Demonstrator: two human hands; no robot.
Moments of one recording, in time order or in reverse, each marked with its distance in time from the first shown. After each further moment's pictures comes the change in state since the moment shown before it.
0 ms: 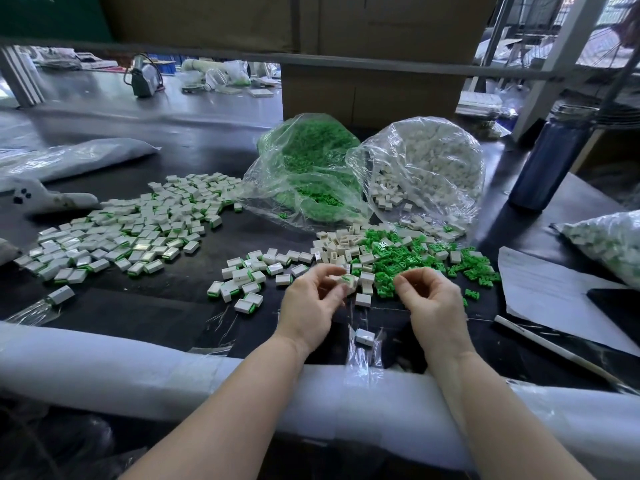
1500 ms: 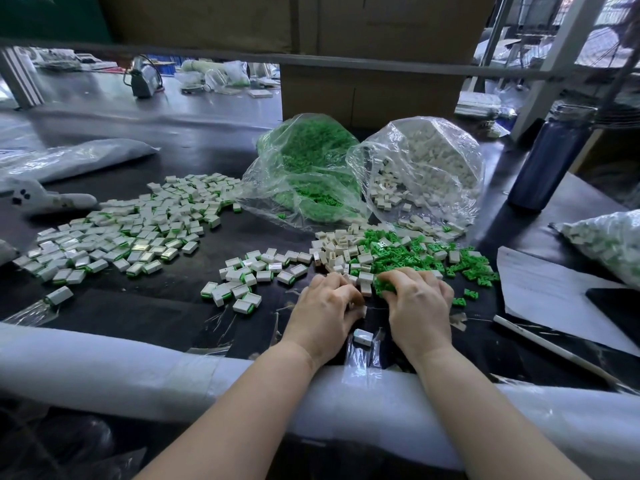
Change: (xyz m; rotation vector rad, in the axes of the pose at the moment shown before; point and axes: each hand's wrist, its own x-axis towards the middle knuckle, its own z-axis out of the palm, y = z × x) left_hand 0.000 -0.007 0.011 0.710 -0.140 0.330; right_hand 0.002 0.005 0.013 -0.872 -0.045 -0.213
